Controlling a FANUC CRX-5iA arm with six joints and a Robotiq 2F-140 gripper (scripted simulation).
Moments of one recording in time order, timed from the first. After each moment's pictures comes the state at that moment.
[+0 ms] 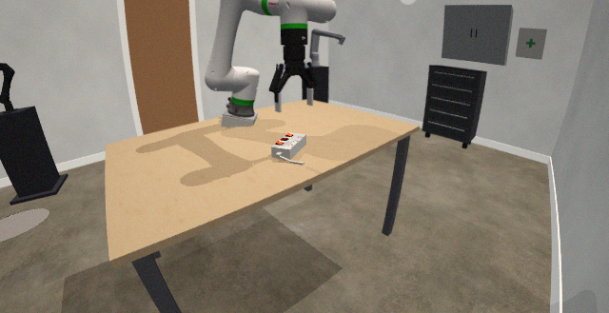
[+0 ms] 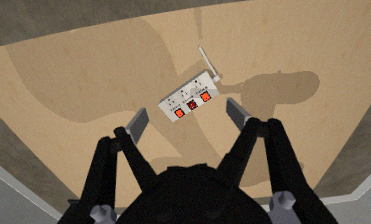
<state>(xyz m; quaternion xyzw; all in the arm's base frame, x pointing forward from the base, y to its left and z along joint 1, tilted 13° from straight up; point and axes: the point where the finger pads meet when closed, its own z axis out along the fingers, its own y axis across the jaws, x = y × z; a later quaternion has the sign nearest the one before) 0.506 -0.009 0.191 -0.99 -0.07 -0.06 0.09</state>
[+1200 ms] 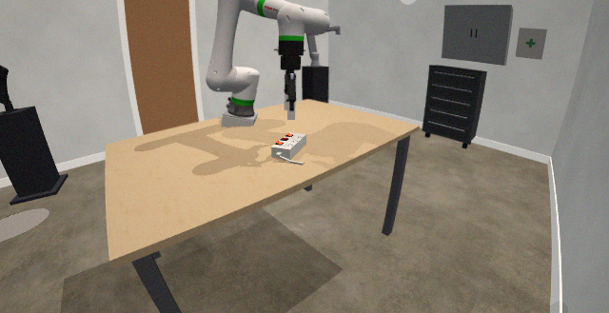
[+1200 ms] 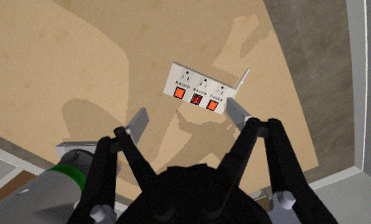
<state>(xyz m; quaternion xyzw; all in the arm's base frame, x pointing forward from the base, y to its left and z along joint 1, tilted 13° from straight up) 0.450 0.010 0.149 -0.84 -0.53 -0.08 0.04</state>
